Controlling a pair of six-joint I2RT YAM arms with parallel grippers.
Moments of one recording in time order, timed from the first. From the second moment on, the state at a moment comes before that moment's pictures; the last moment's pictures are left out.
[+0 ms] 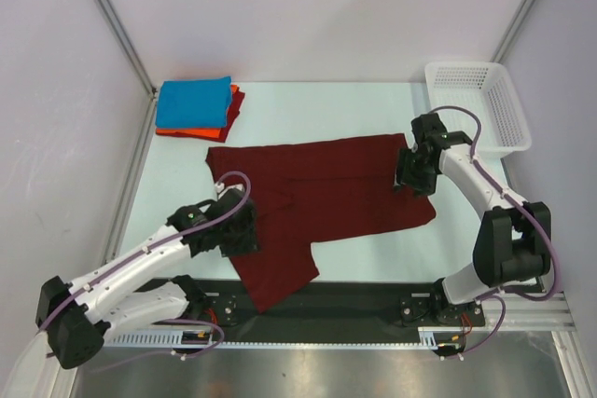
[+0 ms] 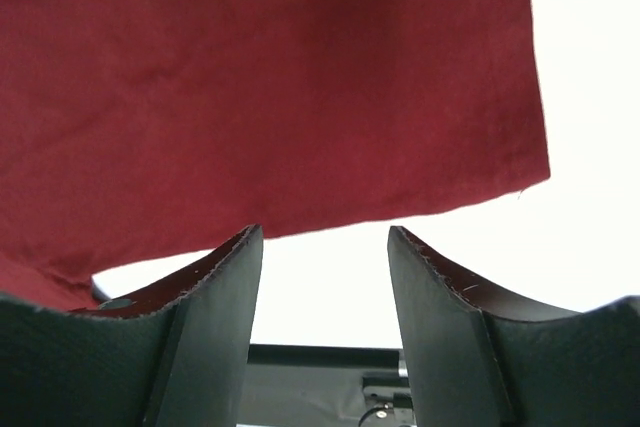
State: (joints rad) left arm -0.76 0.95 0.71 -0.92 -0.10 -0.88; right arm 0.18 1.50 1.16 -0.90 -0.04 0.37
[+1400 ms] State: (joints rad) left arm -0.23 1.73 1.32 -0.71 0.09 -0.57; right arm 0.03 2.30 1.94 -0.70 -0.02 0.31
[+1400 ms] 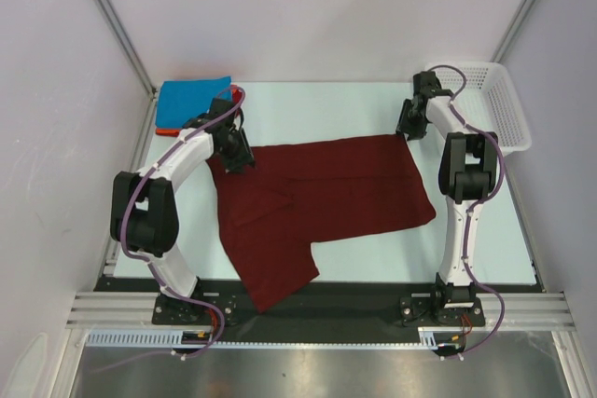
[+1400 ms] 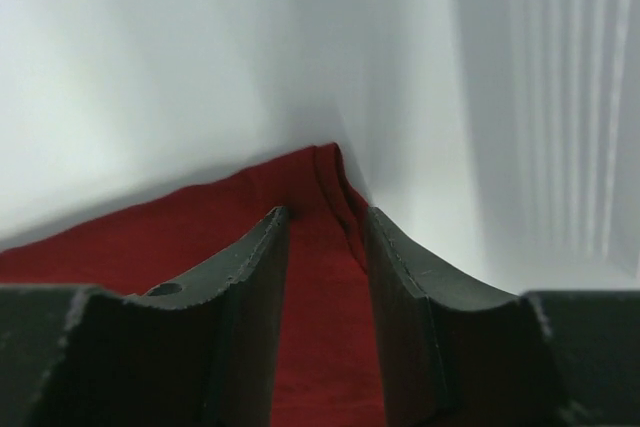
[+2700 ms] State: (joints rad) left arm -0.22 1.73 1.25 -0.70 0.09 -0.56; right arm 0.06 2.29 1.87 -0.68 0.04 0.29
